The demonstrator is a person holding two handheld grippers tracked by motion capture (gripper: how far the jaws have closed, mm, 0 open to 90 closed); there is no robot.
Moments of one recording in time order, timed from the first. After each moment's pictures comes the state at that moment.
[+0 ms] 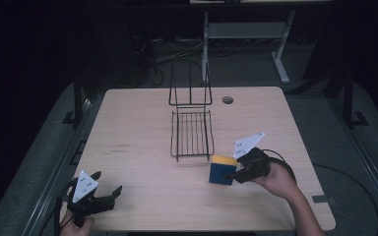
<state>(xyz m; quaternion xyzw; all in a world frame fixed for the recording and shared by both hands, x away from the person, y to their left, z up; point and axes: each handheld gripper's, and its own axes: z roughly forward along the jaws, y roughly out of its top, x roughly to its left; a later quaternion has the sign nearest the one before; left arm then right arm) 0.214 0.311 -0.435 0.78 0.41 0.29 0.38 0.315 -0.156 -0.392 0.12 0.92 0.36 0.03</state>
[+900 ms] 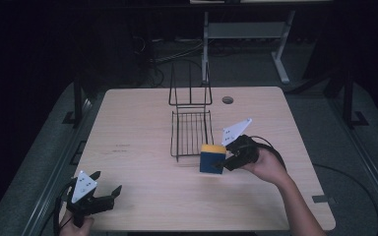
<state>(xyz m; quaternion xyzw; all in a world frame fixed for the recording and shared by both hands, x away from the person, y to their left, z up) 0.214 0.312 -0.433 0.78 0.40 0.29 0.38 0.346 -0.130 -0.376 0.10 0.92 0.37 0.03</state>
